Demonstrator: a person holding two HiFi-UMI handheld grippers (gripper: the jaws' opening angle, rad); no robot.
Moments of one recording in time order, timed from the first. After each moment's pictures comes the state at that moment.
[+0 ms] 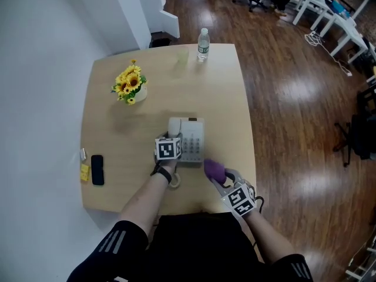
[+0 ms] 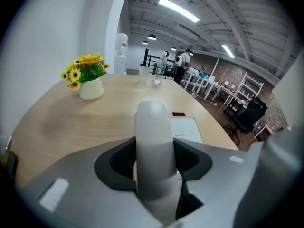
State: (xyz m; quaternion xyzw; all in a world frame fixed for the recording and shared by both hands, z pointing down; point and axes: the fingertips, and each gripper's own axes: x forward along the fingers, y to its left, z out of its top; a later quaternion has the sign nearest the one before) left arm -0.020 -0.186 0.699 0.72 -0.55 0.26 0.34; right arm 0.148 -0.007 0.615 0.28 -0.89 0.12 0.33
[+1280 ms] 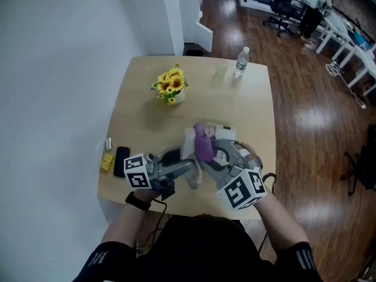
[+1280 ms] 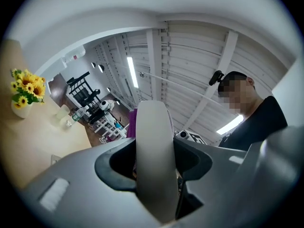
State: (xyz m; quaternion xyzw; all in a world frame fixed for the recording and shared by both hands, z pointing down) left arm -0.063 -0.041 0.380 0.91 -0.16 -0.21 0.31; right arm -0.052 -0.045 0.376 0.14 -0.94 -0.21 0.24
